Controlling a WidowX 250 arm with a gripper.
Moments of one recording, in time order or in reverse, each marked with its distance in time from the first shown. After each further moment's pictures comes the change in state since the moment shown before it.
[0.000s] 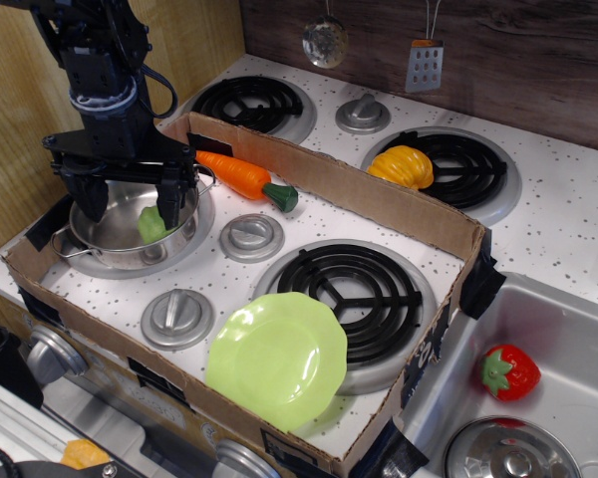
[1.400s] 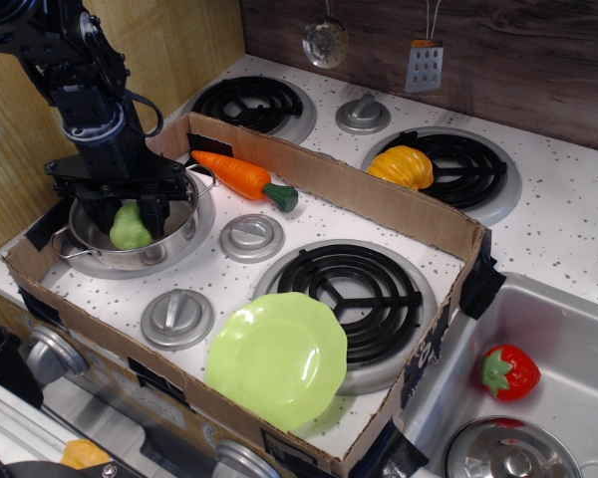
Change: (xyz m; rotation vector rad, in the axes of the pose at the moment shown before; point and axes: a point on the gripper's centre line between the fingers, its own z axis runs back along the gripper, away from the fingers) arm 0.007 0.011 -0.031 -0.062 -0.034 0.033
